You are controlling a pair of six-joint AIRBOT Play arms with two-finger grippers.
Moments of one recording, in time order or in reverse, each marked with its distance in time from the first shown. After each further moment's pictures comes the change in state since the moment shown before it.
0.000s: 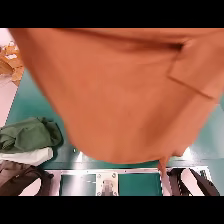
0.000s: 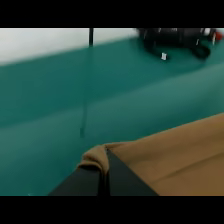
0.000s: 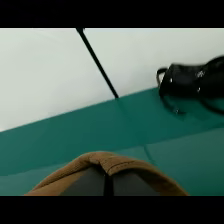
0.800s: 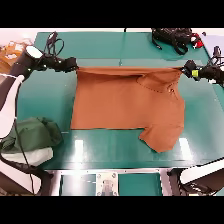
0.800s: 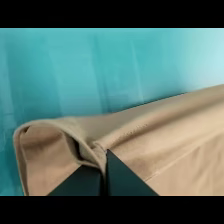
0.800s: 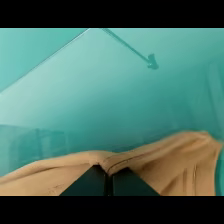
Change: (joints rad) left arm -0.002 -0.721 -0.117 -0.258 0.328 0.064; right arm 0.186 -0.919 0.080 0.046 -0.320 -0.187
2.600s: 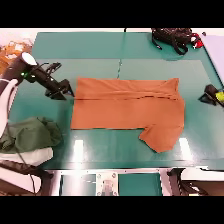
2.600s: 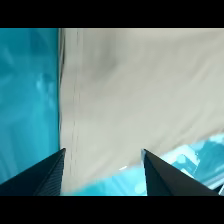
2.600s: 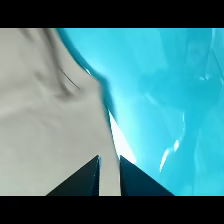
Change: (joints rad) left arm 0.068 0.111 -0.160 0.214 -0.629 -0.271; right arm -0.238 0.295 -0.228 -0.532 0.493 0.247
